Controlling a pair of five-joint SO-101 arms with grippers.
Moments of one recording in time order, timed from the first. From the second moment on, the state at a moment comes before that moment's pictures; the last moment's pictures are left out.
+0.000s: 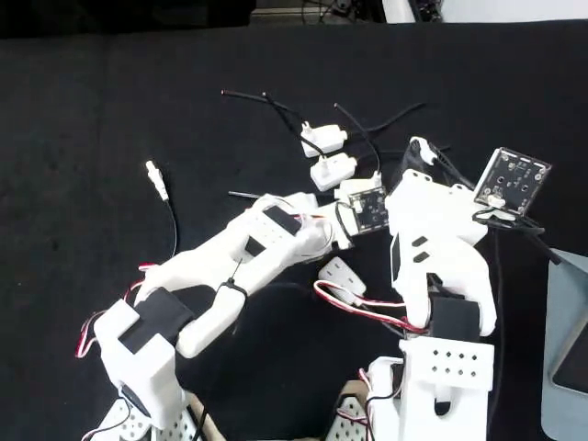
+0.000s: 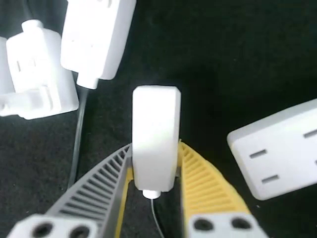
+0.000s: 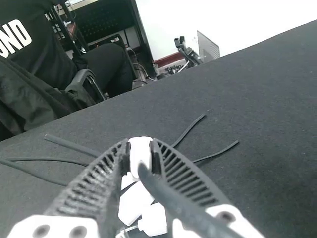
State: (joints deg) left arm 33.7 12.2 24.0 32.1 -39.5; right arm 6.9 -68.2 63.3 29.6 -17.5
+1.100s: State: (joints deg) left arm 25.3 -42.6 65.6 46.8 -24.5; right arm 5.5 -68.2 63.3 30.3 -17.5
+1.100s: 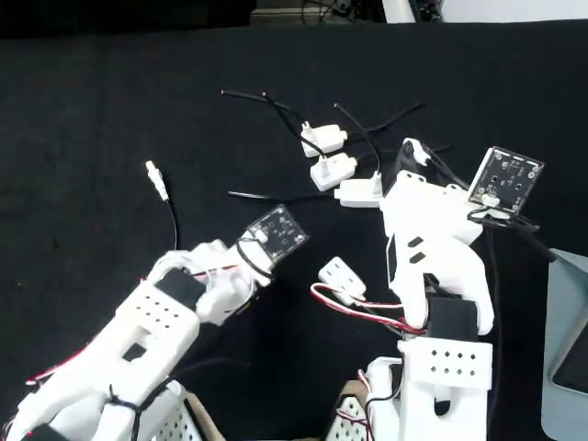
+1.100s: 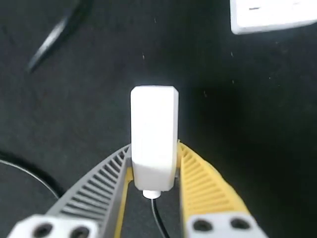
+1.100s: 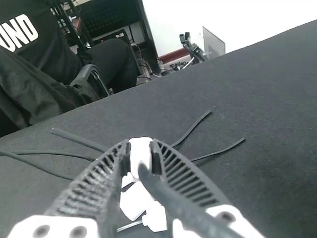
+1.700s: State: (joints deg) left arm 20.7 -45.0 68.8 46.8 -18.1; right arm 3.3 -68.2 63.3 30.3 -16.0
